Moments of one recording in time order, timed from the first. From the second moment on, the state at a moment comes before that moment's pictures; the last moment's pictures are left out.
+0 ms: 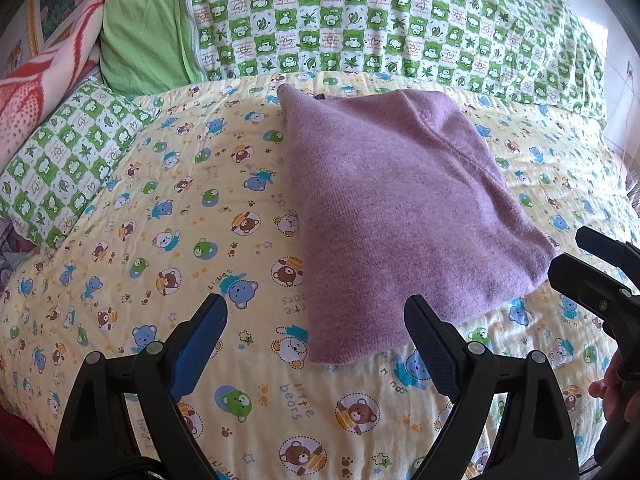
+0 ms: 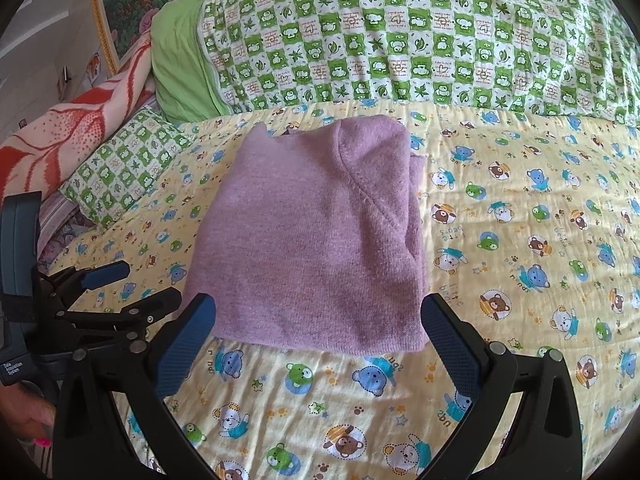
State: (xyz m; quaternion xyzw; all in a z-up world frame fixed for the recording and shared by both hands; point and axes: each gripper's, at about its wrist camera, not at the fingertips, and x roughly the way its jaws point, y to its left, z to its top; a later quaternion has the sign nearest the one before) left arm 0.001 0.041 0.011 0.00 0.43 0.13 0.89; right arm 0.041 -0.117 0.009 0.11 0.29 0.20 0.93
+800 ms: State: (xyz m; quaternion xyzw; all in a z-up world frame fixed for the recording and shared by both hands) left arm 0.013 0.047 0.010 -0.01 0.44 0.14 0.89; right arm 0.057 -0.119 0.006 0.12 0.30 0.21 0.92
